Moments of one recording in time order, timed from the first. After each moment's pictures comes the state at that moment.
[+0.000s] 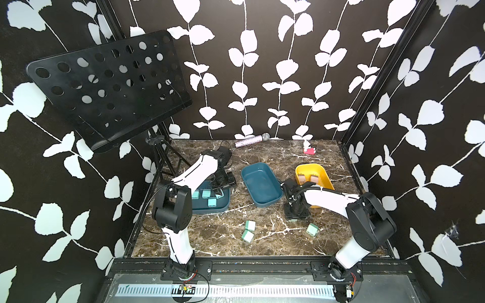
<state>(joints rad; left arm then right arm) -0.41 1.82 1.50 -1.19 0.21 -0.62 0.60 1.64 0.96 -0.86 -0.02 0.55</state>
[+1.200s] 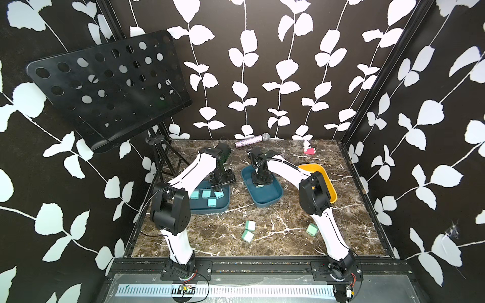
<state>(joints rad) -0.41 1.79 1.55 -1.23 0.19 -0.60 0.66 2.40 2.10 -1.11 -0.02 0.45</state>
